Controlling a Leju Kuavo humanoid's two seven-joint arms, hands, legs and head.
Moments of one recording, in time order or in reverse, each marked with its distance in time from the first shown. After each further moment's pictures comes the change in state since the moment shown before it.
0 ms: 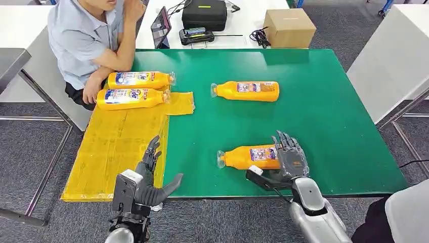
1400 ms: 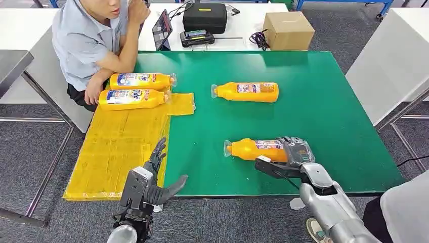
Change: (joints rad) left arm -0.029 0.001 -0.003 0.051 -0.045 -0.014 0.043; right arm -0.155 -0.090 0.070 0.179 -0.220 0.293 -0.034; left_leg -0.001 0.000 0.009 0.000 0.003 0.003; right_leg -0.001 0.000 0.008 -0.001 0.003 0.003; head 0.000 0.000
